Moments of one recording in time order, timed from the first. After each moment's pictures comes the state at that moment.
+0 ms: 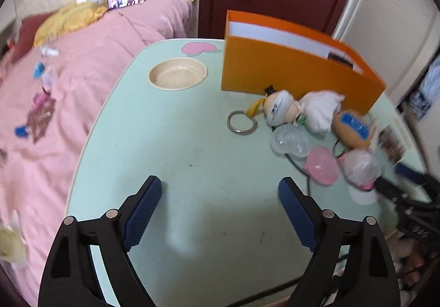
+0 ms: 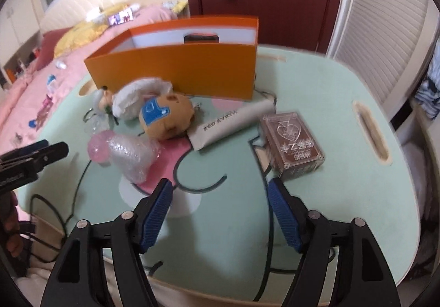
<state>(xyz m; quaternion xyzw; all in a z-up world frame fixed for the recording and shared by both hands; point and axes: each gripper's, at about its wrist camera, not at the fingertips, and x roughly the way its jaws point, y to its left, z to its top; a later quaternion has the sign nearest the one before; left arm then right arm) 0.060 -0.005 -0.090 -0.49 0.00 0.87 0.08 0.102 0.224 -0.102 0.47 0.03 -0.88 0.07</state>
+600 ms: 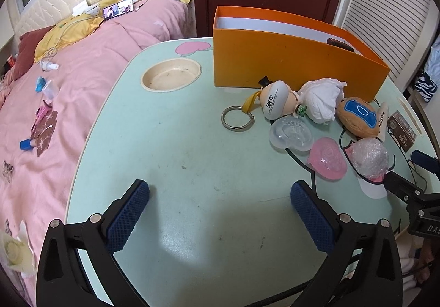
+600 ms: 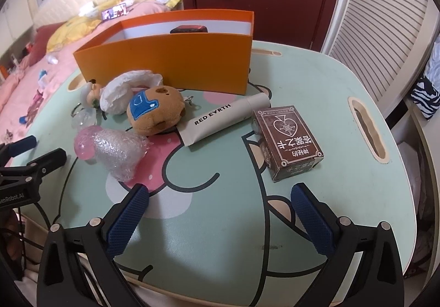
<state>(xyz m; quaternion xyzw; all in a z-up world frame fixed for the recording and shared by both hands) 0.065 0.002 -0.095 -0.48 0.03 0.87 0.08 0.099 0.226 -0.110 0.48 0.03 -0.88 0.06</state>
